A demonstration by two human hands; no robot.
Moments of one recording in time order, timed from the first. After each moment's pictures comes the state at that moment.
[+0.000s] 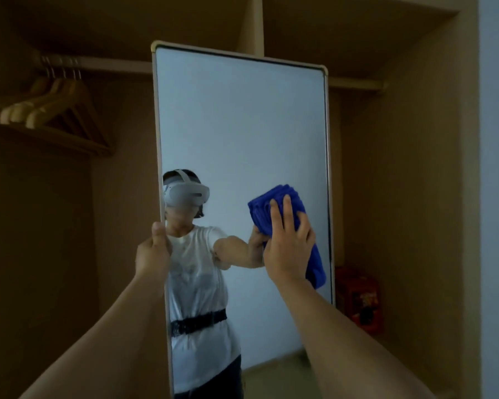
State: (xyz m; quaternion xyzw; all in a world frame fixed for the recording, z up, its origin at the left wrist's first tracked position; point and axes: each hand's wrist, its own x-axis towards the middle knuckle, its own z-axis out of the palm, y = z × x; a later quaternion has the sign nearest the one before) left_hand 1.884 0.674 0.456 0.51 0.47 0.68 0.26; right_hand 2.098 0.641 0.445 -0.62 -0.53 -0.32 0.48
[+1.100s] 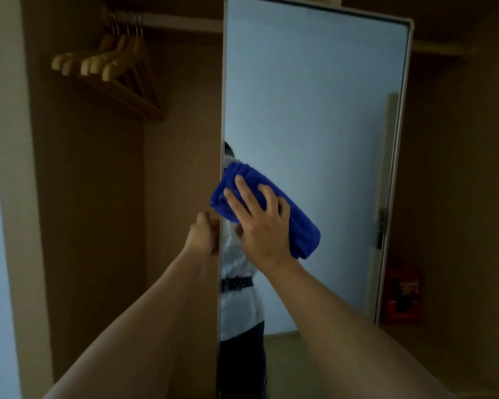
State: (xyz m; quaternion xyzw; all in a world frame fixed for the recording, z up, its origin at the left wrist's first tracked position) left_hand 1.862 0.668 0.421 0.51 0.41 0.62 0.43; right_hand 1.988 0.644 0.427 -0.43 -0.66 -0.46 0.41
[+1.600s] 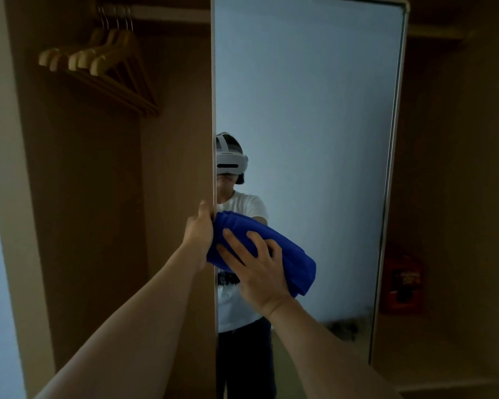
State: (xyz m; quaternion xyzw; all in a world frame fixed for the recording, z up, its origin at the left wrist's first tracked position) left_hand 1.871 0.672 0.422 0.47 0.50 0.61 0.40; right_hand 1.999 0.642 0.342 -0.39 -0.73 -0.43 0.35
